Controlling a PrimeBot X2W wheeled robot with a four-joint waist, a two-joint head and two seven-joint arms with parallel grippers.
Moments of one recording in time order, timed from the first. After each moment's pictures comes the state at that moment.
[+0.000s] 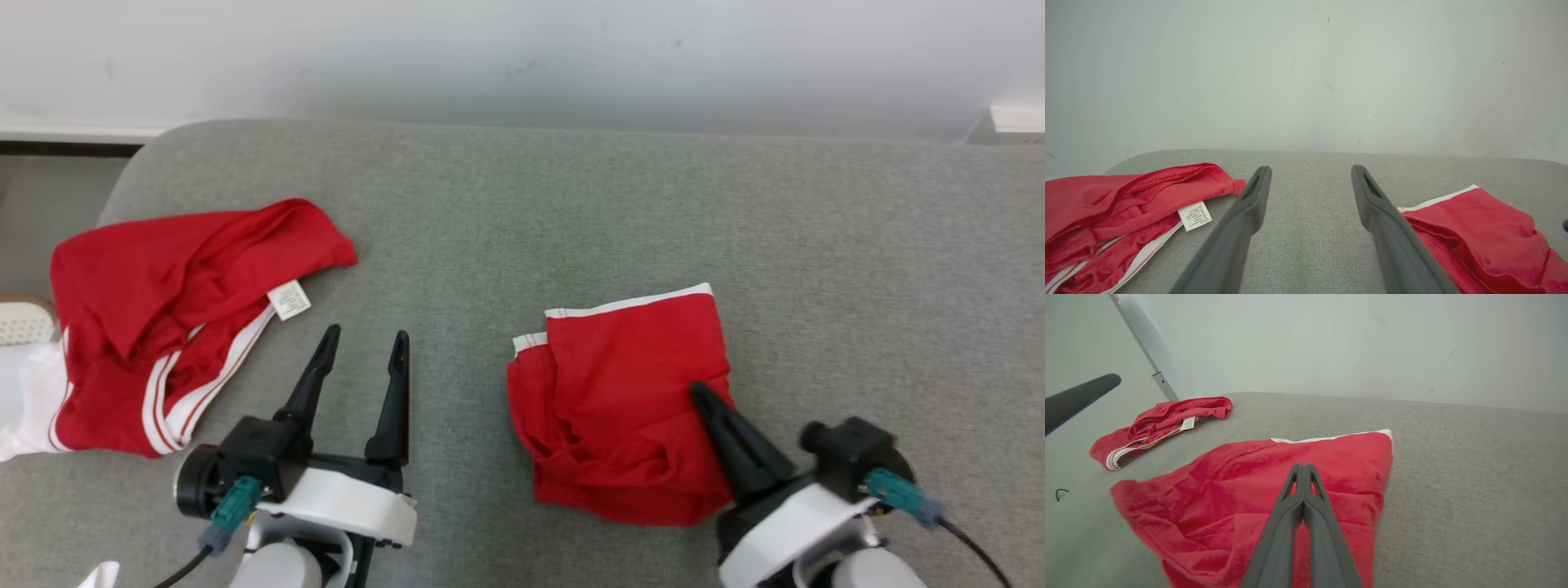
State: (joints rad) left arm -0.25 0.21 -0.34 0.08 -0.30 0.20 -0.24; right arm -0.24 -0.15 0.39 0.15 0.43 0.13 -0.04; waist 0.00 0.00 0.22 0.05
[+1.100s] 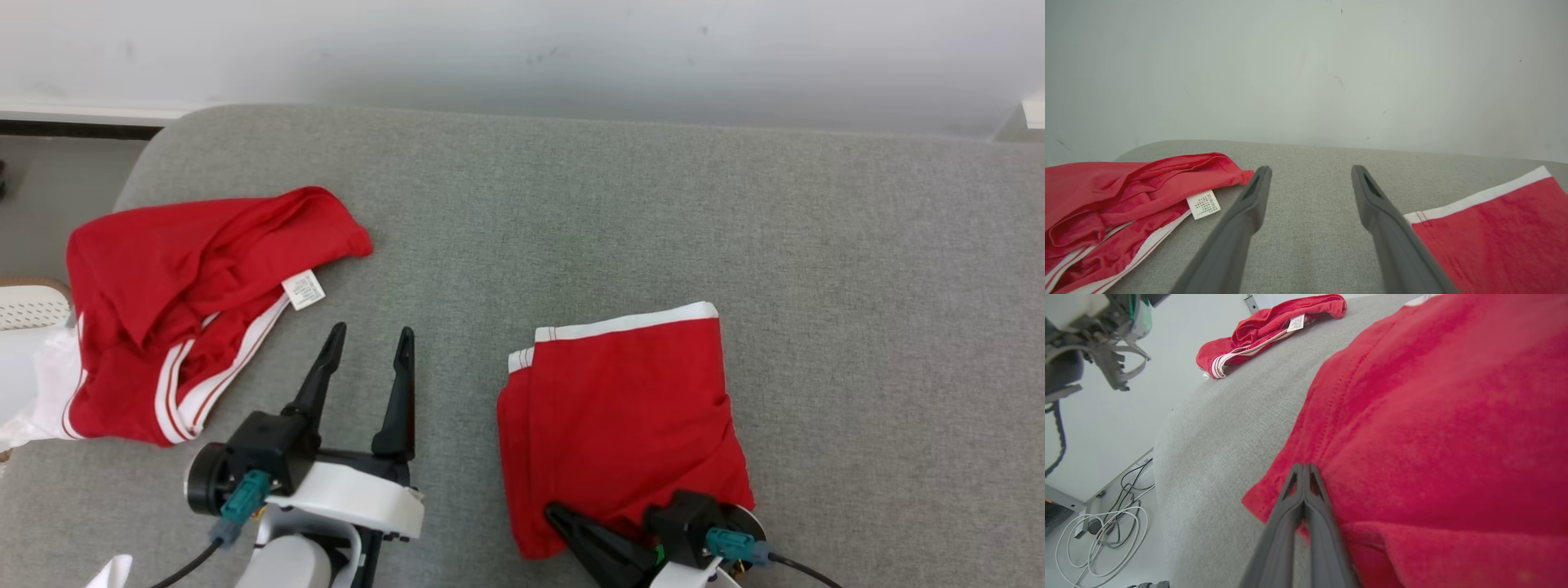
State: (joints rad) left arm -0.28 0.18 -0.34 0.13 -0.30 0.19 -0.26; right arm -0.50 -0.14 1.08 0.52 0.78 0.13 -0.21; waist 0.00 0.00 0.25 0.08
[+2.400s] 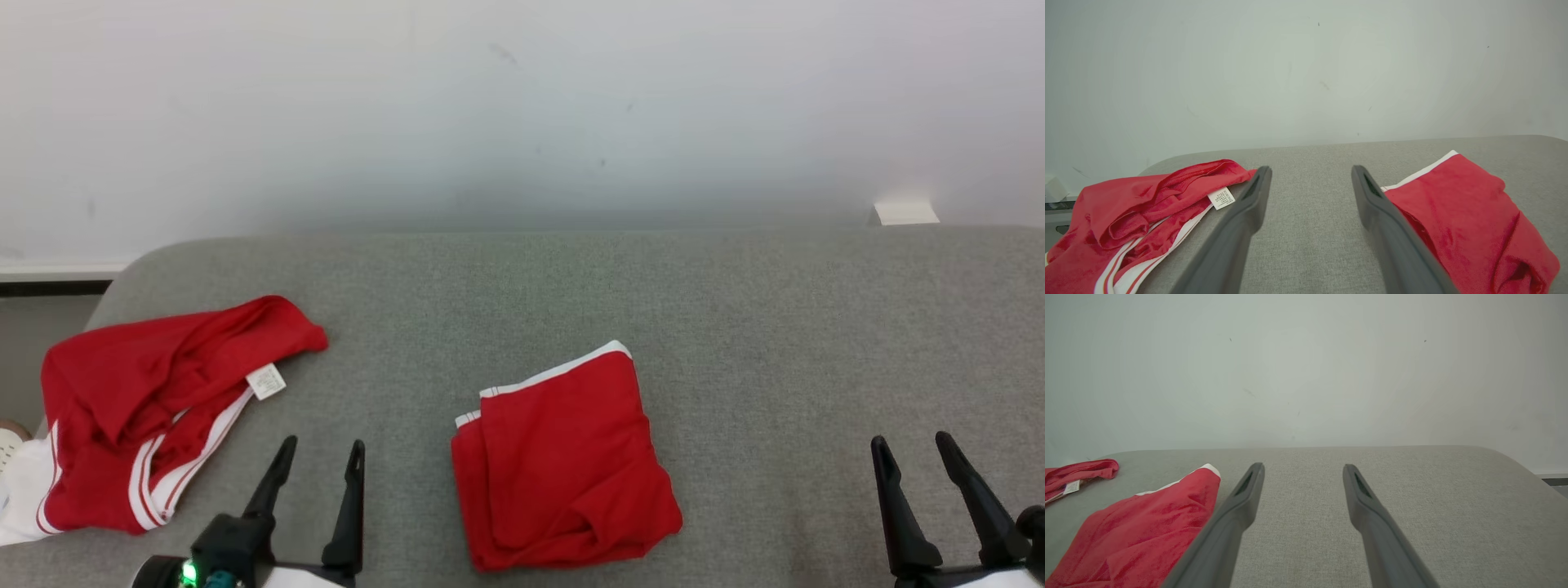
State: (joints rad) left arm -0.06 0.29 -0.32 0.05 -0.28 0.25 -0.22; right arm 0.05 -0.13 -0.01 -0.09 0.34 0.13 0.01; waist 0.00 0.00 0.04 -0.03
